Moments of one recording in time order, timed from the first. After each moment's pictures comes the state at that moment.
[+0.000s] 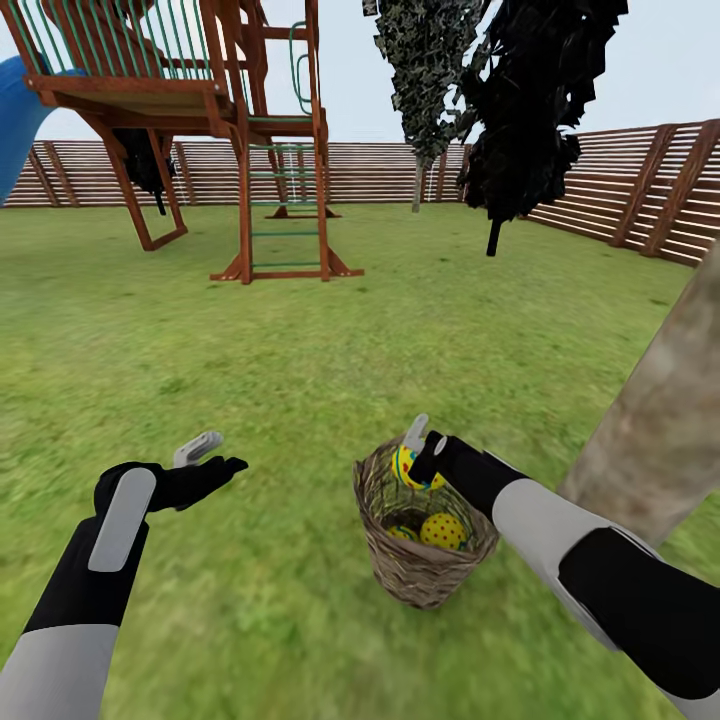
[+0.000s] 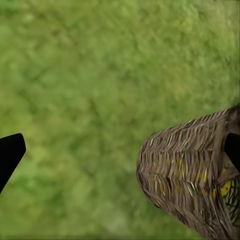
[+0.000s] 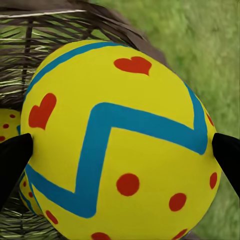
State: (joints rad) left arm -0.60 0.10 0.12 -1.37 0.91 1.01 0.50; right arm -1.13 0.05 0.69 -0.30 0.32 0.33 0.30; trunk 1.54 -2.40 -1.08
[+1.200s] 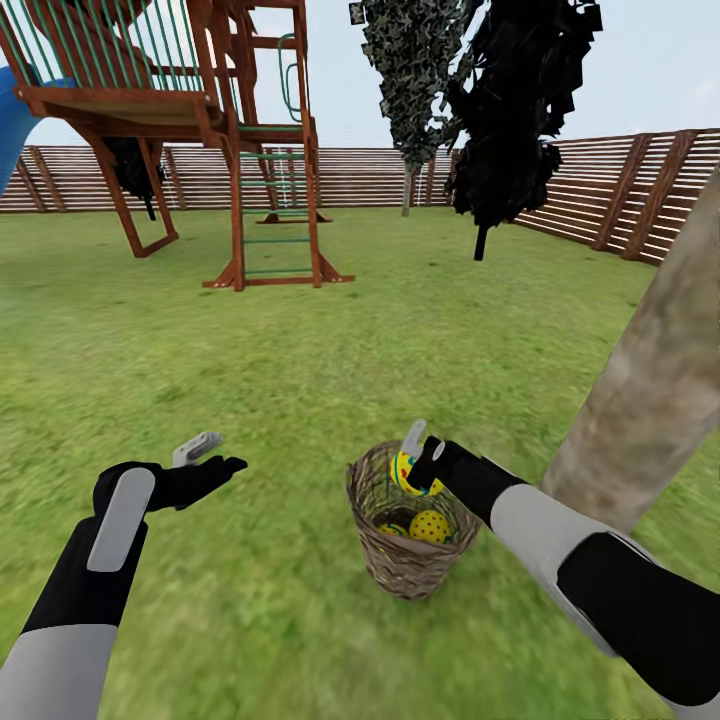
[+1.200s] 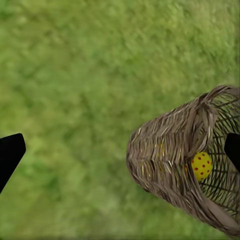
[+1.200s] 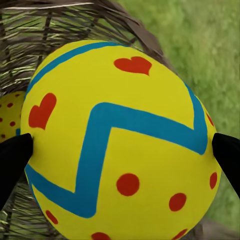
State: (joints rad) left arm -0.60 0.11 0.12 -1.37 0.91 1.00 0.49; right arm -1.12 0.05 0.70 -0.30 0.32 0.33 0.30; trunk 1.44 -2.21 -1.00
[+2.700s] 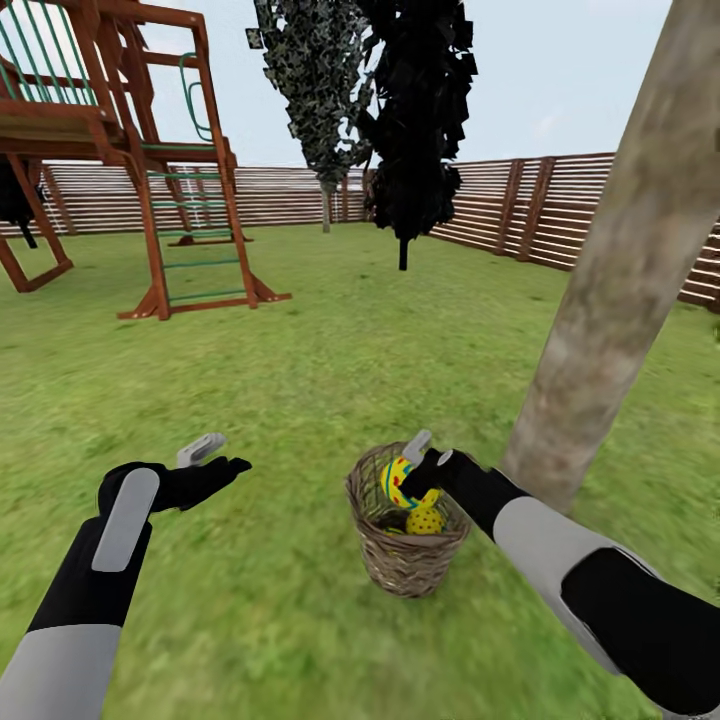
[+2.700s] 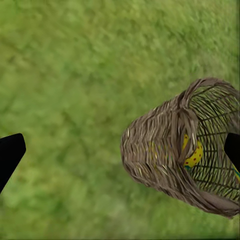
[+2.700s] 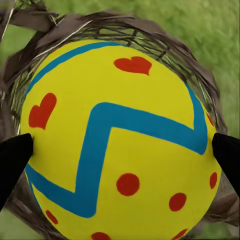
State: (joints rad) left arm -0.60 0.10 0.11 -1.37 0.91 1.00 0.49; right arm -1.07 0.05 0.62 -0.31 0.14 0.33 0.30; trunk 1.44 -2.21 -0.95
